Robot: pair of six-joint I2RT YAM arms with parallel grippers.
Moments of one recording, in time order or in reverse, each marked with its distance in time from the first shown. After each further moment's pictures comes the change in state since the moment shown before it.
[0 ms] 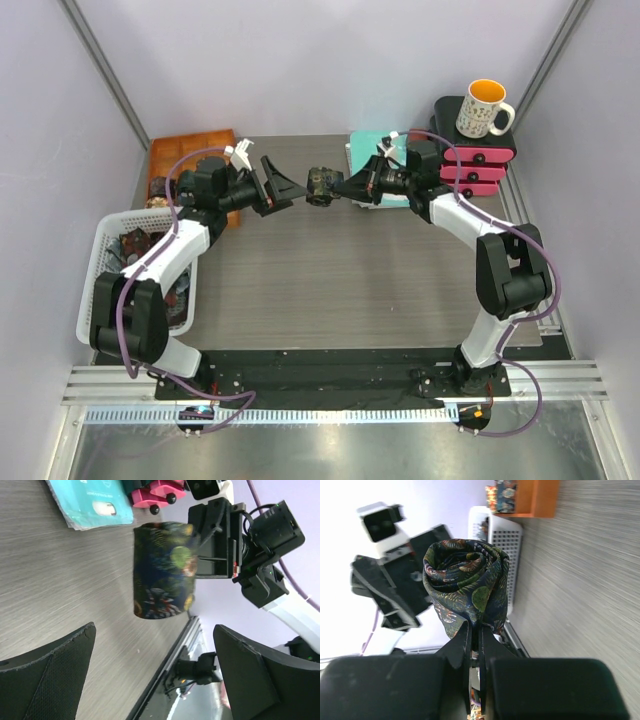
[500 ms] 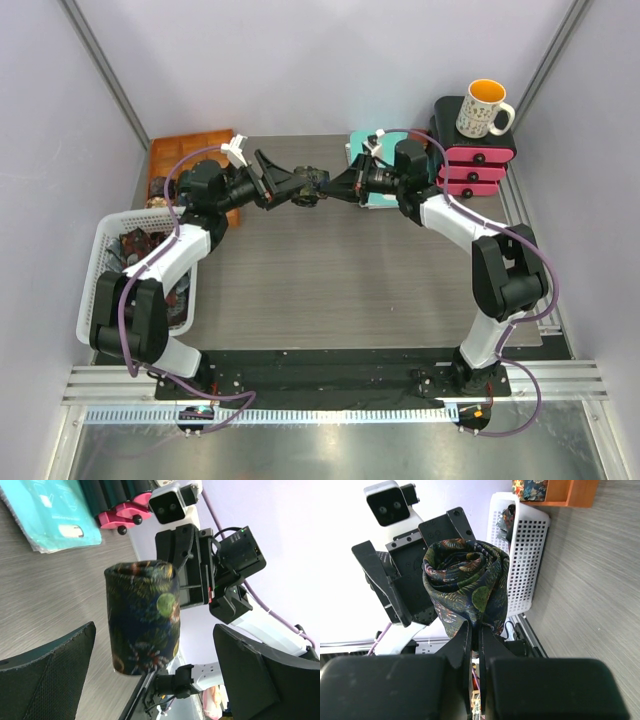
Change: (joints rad) left arm -0.001 0.000 -0.077 0.301 0.008 -0.212; right arm 0.085 0.000 0.021 0.106 -0.001 0.113
